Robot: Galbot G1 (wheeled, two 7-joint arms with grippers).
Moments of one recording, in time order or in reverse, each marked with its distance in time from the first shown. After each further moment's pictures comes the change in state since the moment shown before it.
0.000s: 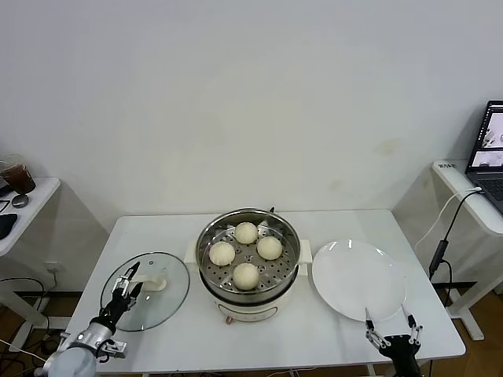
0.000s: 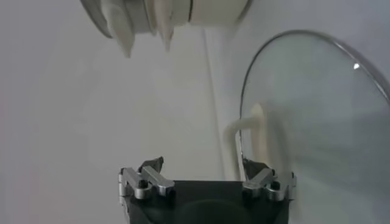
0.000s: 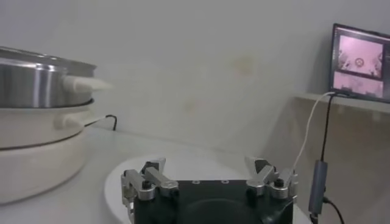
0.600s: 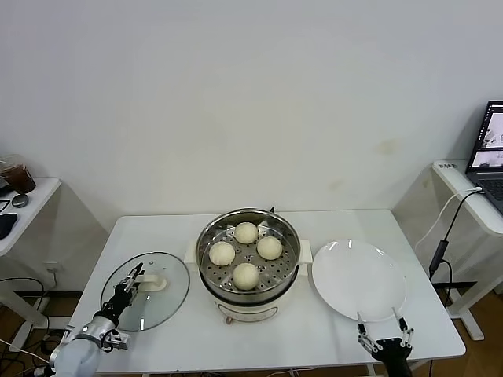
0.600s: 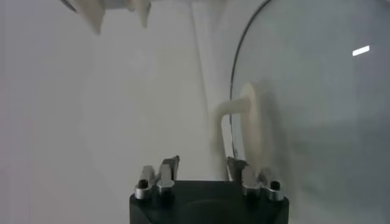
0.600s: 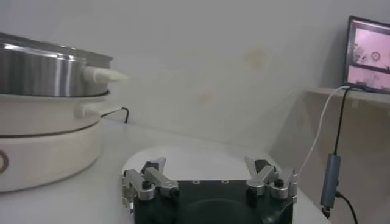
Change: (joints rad) left arm -0.096 -0.022 0.020 0.126 0.025 -0.017 -0.002; right arm -0.013 0.014 -0.028 0.001 -0.032 0.002 -0.004
